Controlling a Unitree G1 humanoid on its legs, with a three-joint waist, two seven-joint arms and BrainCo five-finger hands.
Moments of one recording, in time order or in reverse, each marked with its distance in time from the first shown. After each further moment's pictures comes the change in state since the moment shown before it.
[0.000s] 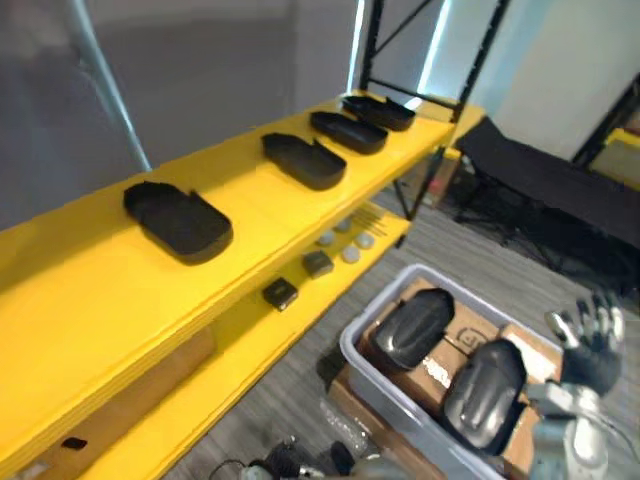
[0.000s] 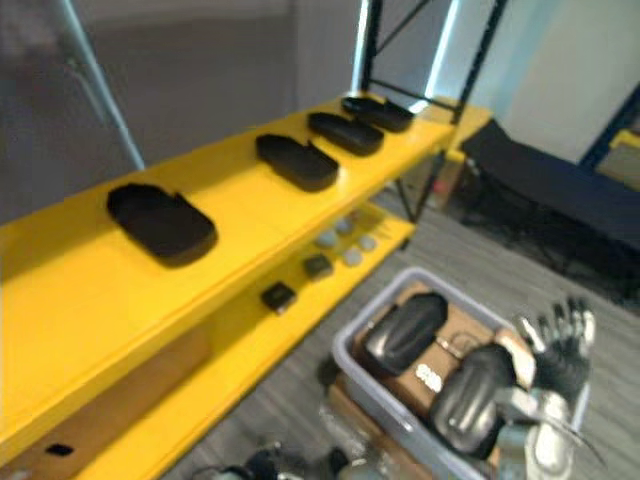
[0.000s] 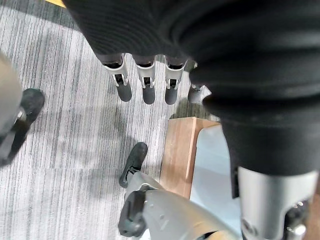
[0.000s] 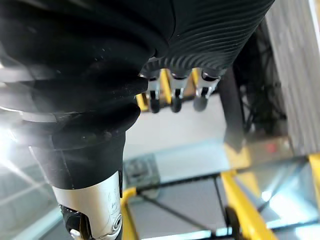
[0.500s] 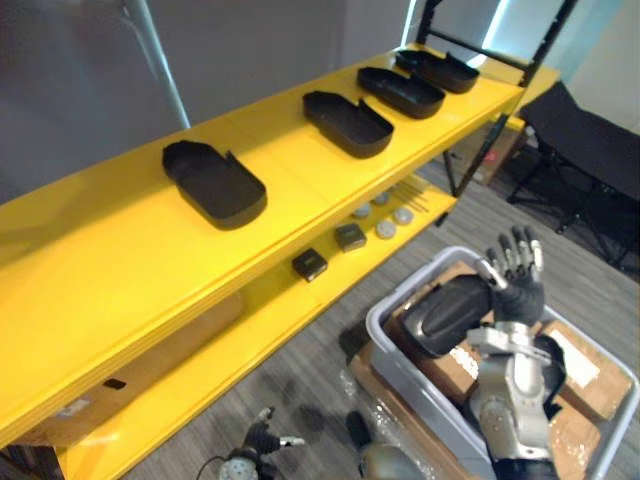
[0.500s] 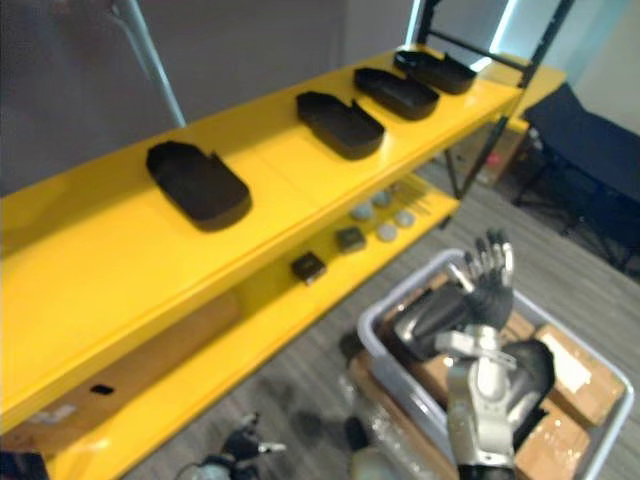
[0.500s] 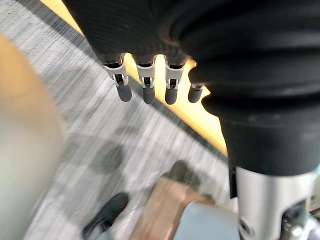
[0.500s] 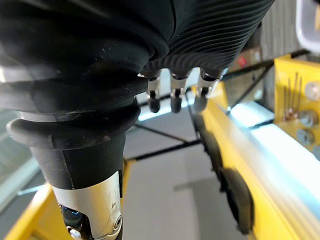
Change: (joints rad) left arm 0.001 0.017 0.179 0.073 -0.017 -0.333 0.104; right arm -0.212 -0.009 0.220 0.034 -0.071 -0.007 -0.082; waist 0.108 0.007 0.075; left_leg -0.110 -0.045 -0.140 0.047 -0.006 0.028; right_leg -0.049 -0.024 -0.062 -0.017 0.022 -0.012
